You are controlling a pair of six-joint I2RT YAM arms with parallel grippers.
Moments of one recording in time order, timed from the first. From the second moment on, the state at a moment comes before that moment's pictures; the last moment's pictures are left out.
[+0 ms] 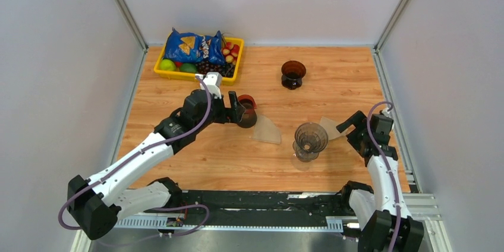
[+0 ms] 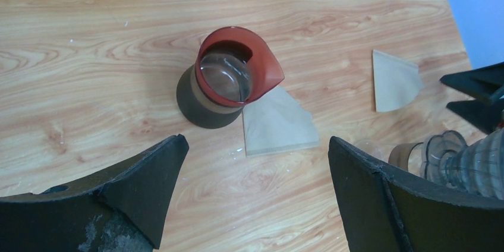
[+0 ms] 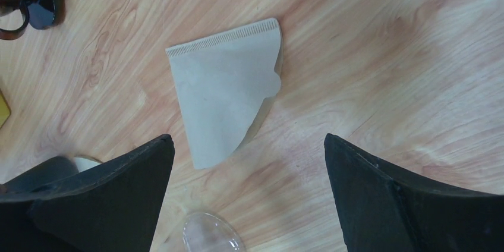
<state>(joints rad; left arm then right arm) -0.70 1.04 0.87 -0.29 -0.14 -0.49 -0.26 0.84 0.46 -0.41 -0.11 0.61</state>
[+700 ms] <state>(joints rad) -0.70 1.01 0.82 -0.24 -0.18 -0.49 -0.26 0.97 0.31 -0.10 -0.25 0.83</state>
